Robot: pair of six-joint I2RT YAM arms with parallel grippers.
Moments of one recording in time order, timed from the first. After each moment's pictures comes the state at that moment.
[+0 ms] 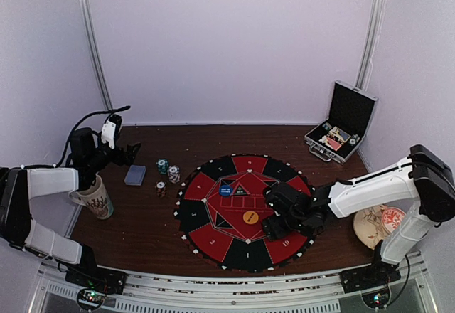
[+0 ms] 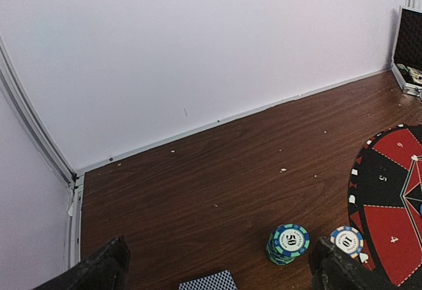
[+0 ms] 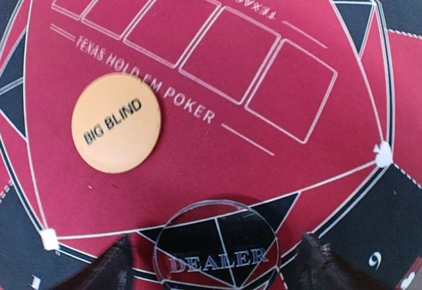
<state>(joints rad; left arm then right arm) -0.03 1.32 0.59 0.50 0.32 0.20 1.04 1.59 0.77 -0.29 0.28 0.52</state>
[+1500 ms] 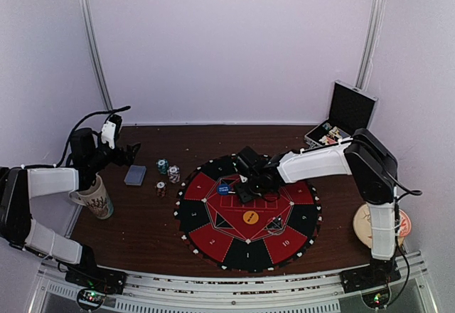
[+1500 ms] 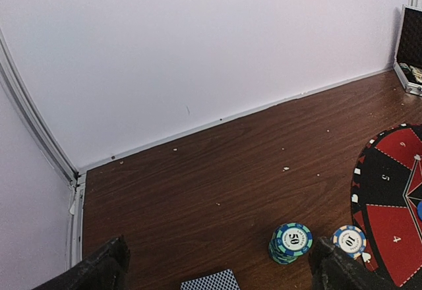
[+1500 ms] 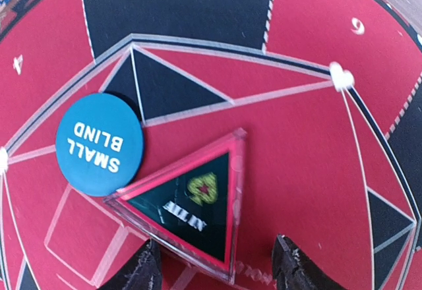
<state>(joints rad) -0.03 1.33 0.59 0.50 0.31 0.20 0.88 2.08 1.39 -0.36 0.23 0.34</state>
